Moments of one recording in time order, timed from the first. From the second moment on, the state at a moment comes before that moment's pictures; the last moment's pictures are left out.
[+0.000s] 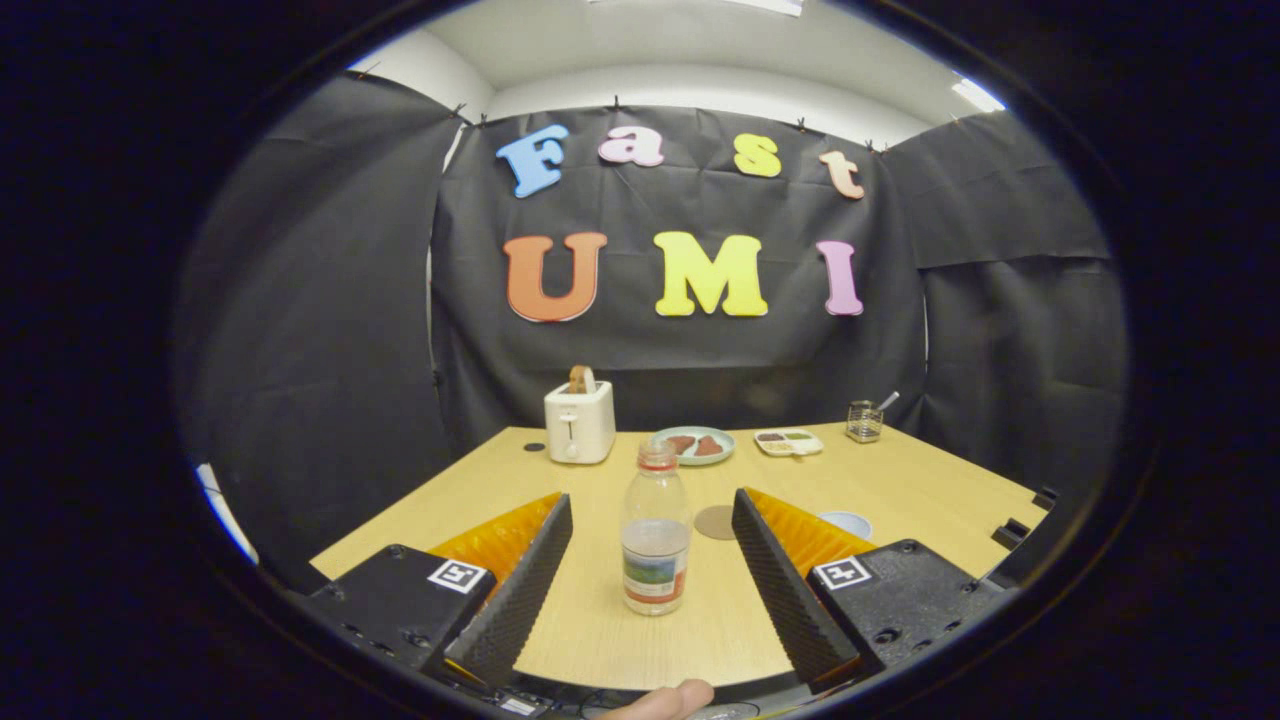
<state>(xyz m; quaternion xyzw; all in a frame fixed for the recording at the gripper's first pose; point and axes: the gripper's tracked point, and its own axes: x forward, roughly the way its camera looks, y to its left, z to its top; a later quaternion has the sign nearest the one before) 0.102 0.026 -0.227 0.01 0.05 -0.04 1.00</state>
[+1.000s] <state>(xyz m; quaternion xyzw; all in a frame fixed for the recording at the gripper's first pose) 0.225 0.025 -0.318 0.03 0.05 -0.07 1.00</state>
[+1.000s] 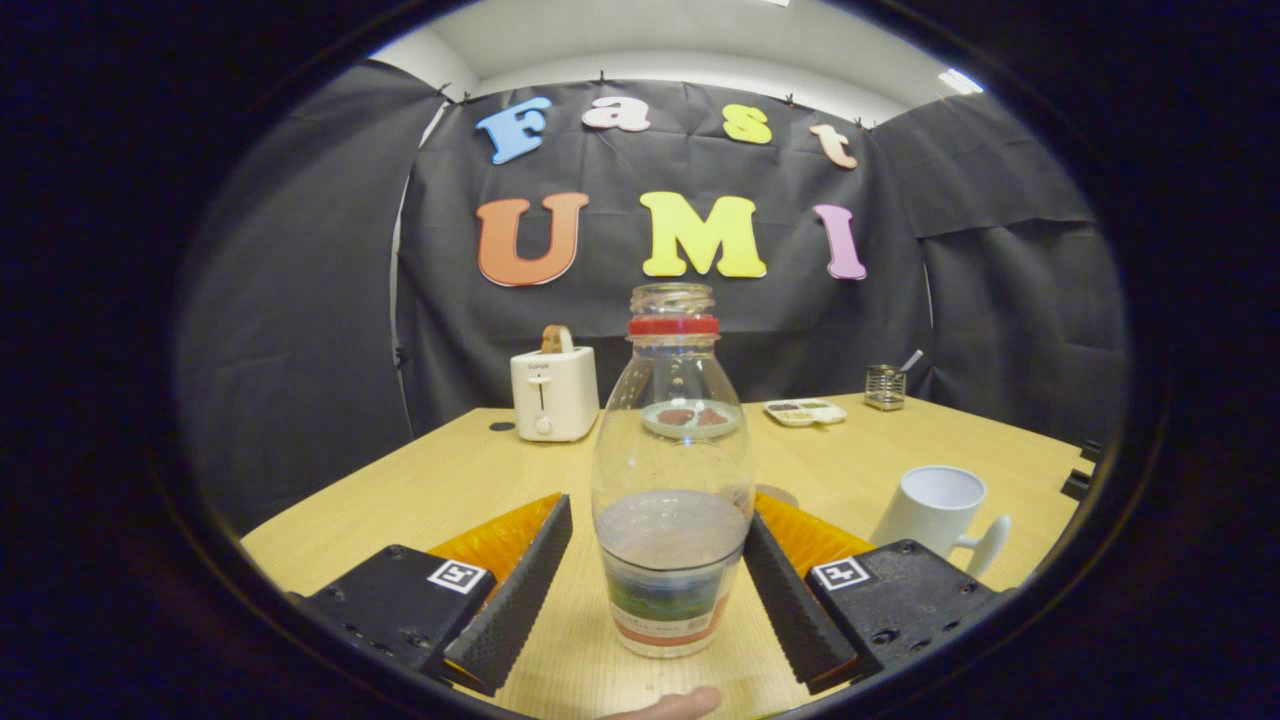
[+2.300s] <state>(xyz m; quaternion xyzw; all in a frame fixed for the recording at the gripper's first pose) 0.209 -0.015 -0.229 0.49 0.01 0.05 0.87</state>
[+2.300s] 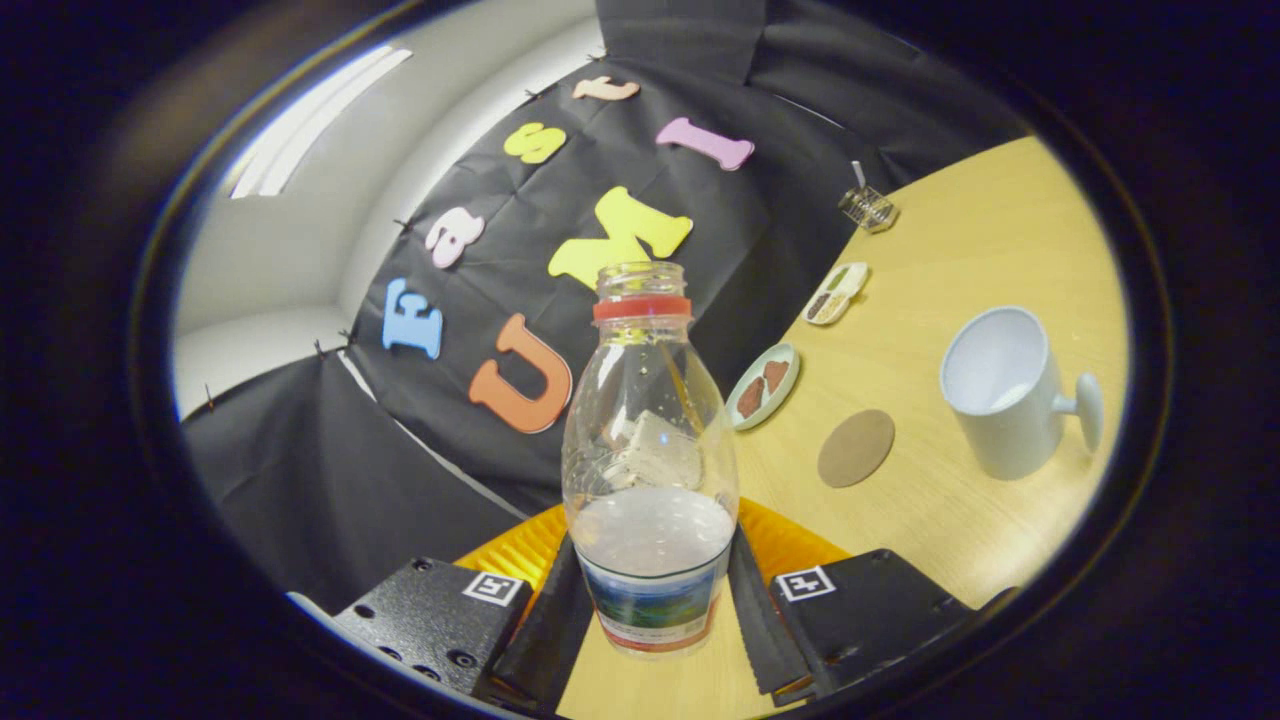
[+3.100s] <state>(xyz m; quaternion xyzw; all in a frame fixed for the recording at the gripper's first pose) 0.213 -0.040 -0.233 0.71 0.01 0.04 0.71</state>
